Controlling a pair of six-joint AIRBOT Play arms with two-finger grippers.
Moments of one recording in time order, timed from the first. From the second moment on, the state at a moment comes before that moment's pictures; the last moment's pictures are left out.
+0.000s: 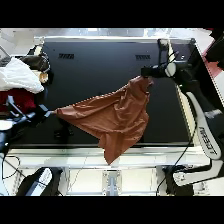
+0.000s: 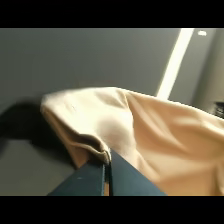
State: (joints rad) left arm 0.44 -0.88 0.49 0.75 -0.73 -1.29; right arm 0.18 -1.57 1.50 -1.47 0.76 1.63
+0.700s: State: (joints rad) left arm 0.38 -1.08 0.66 0.72 -0.55 -1.27; right arm -0.15 -1.08 1.55 -1.61 1.13 1.66
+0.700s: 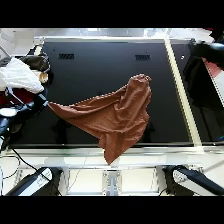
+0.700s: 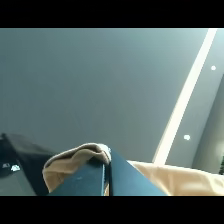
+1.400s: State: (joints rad) left arm 0.38 -1.08 0.67 0.72 -0.59 -1.24; right arm -0.22 -0.81 0.26 -0.65 1.09 1.54
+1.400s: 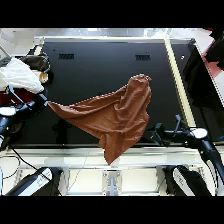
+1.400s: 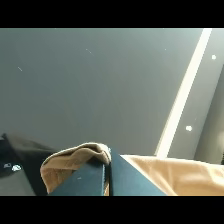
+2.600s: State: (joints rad) left arm 0.47 -0.85 0.83 0.80 -0.75 -1.14; right arm 0.13 -0.88 0.78 -0.61 0.93 1.31
